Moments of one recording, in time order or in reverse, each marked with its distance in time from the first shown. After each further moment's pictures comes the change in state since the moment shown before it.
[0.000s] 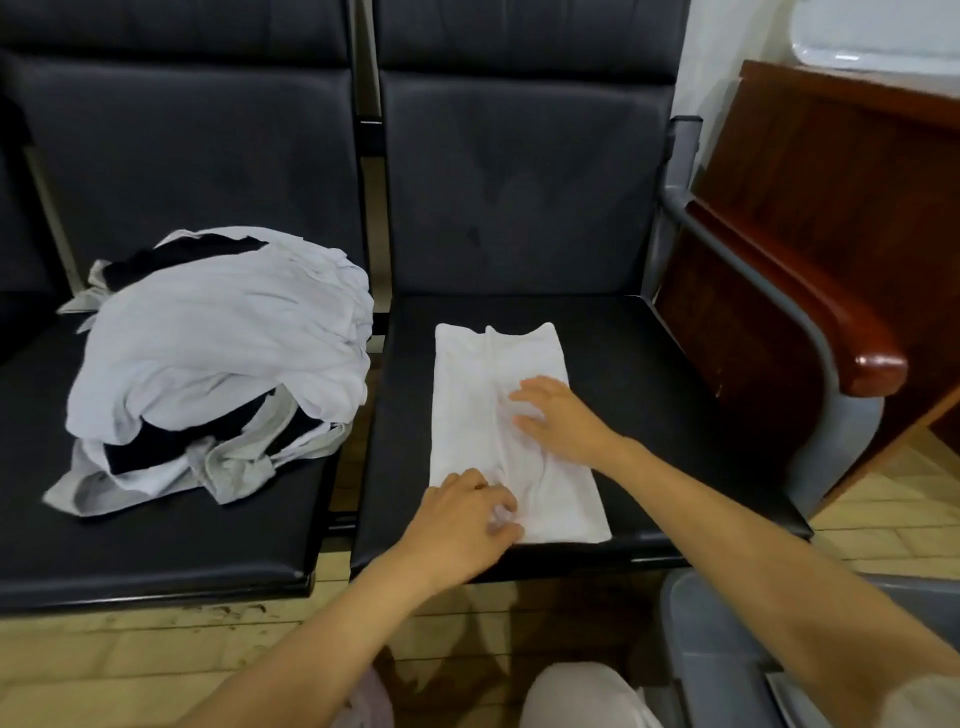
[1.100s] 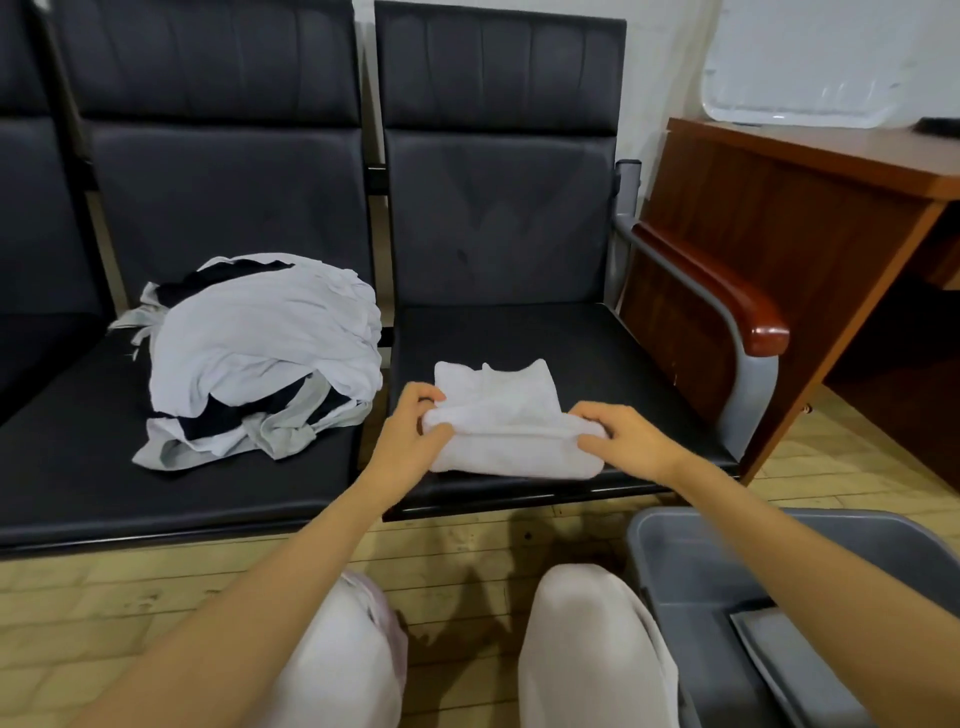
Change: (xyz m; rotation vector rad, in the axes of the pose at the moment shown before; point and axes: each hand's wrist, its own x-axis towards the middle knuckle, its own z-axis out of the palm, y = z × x) left_hand -0.058 -0.023 -0.034 -0.766 0.431 0.071; right_hand -0.167 -0.035 -0.048 0.234 0.048 -0.041
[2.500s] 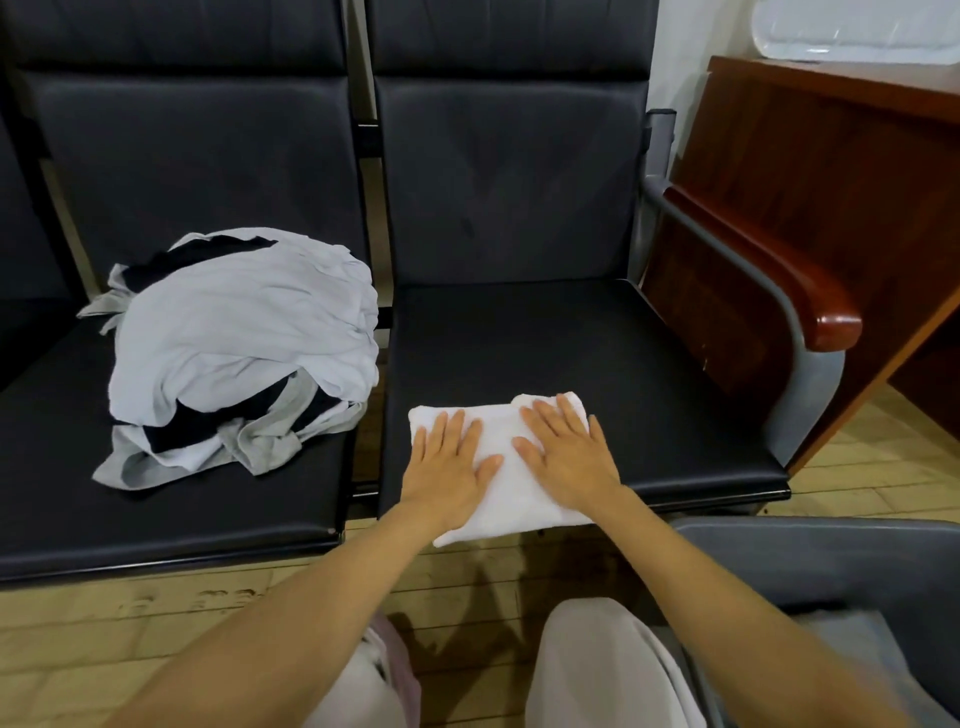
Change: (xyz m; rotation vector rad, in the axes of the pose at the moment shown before) left_hand 0.043 -0.065 0.049 1.044 -0.350 -0.137; right_hand 0.084 0.030 0.097 -0.538 0.018 0.192
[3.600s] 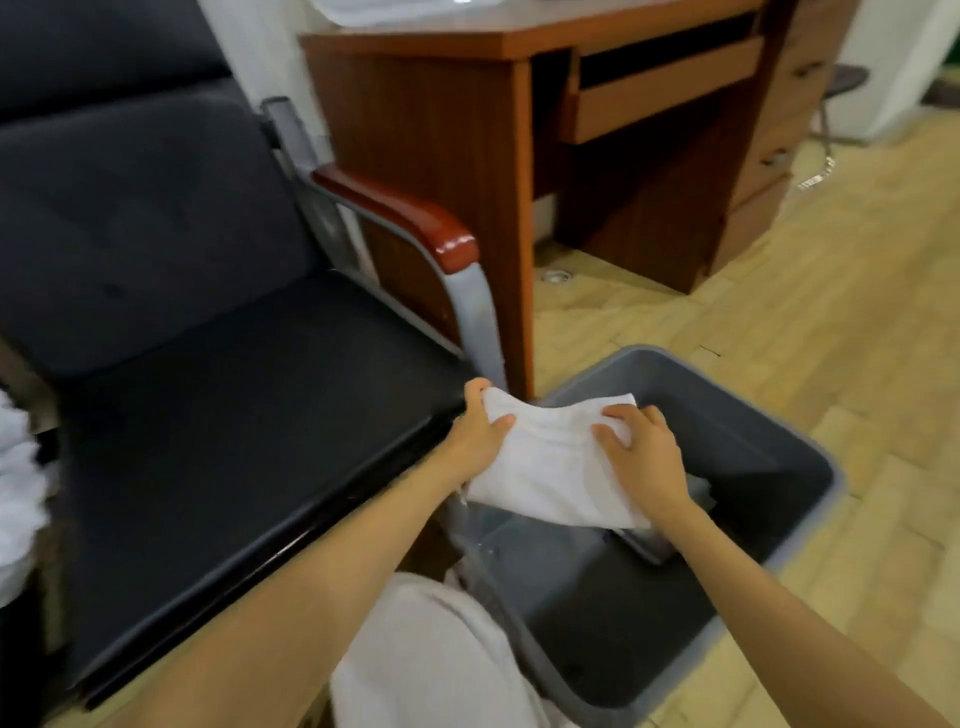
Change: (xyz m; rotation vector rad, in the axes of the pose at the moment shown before) left_hand 0.005 0.310 0.050 -0.624 -0.375 0.368; right_hand -0.278 0.223 -0.007 0.622 0.587 0.908
